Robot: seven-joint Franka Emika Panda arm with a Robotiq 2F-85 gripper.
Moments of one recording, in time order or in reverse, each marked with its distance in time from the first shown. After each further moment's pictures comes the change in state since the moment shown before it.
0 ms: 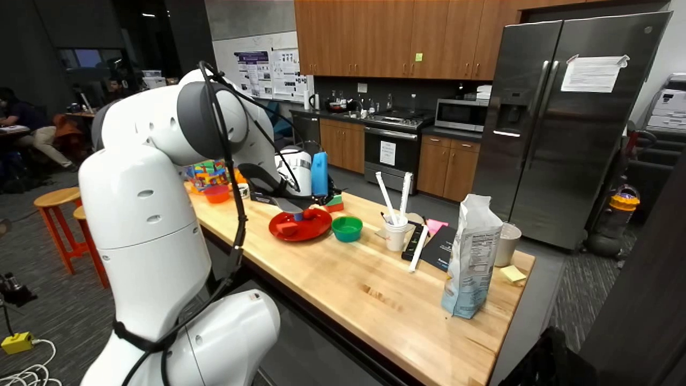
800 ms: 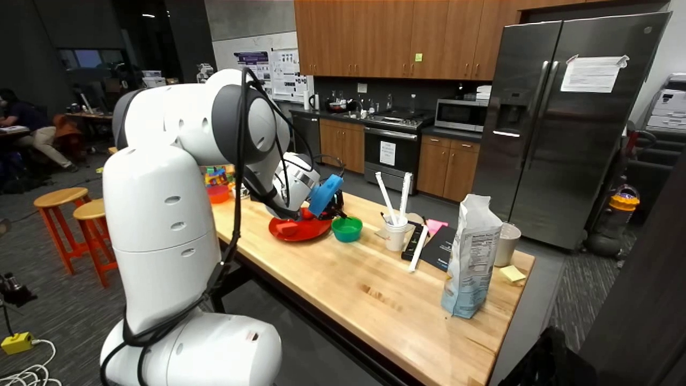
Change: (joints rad) arm -0.787 -0.081 0.787 -0.077 0.497 -0.145 0.041
